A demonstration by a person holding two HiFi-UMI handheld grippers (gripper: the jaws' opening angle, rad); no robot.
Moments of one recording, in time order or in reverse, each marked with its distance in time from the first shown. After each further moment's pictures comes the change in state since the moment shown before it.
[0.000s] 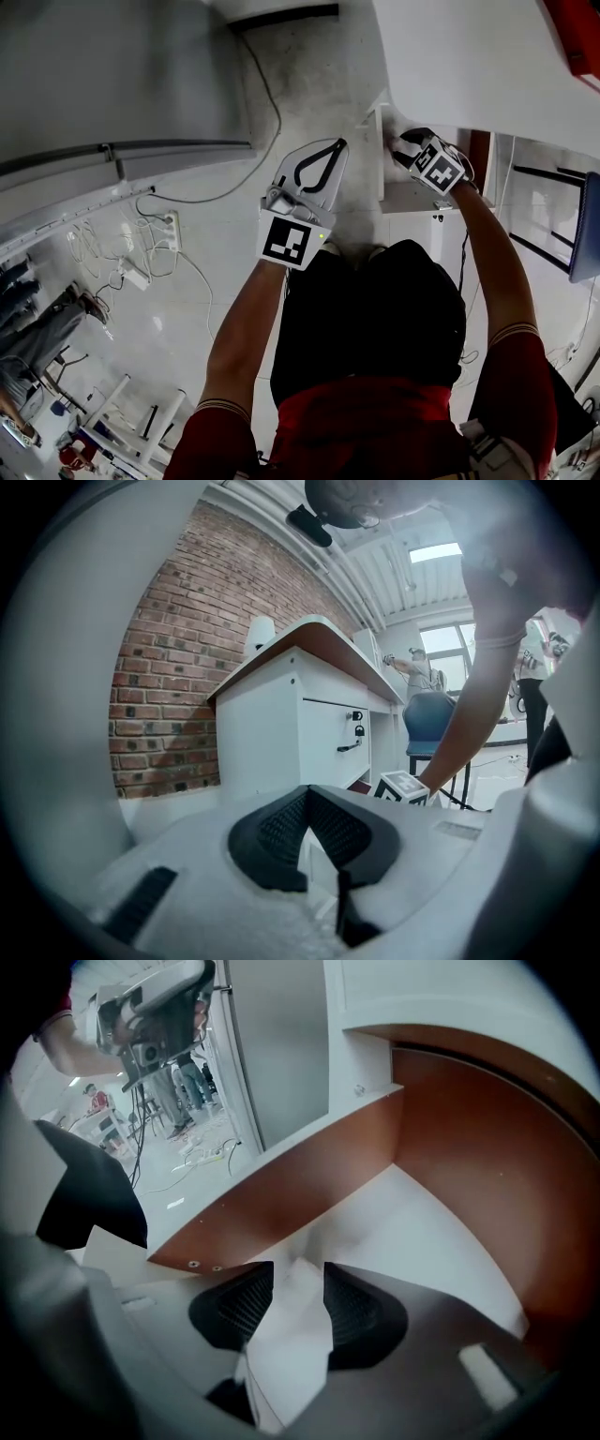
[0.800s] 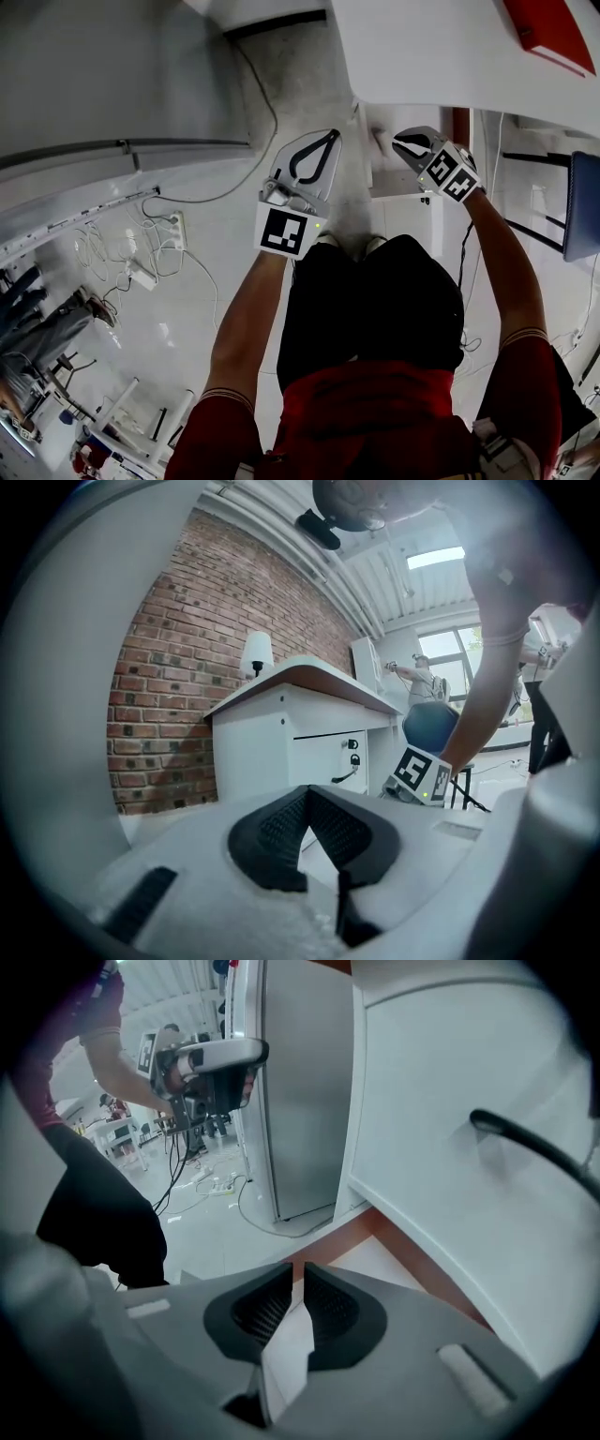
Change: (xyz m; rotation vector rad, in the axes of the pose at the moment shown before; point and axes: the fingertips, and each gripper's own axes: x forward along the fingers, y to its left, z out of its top) left arm -0.007 -0.017 0.056 -0.006 -0.045 0.011; right arm -0.114 0.028 0.044 -0.078 -0.249 -0.042
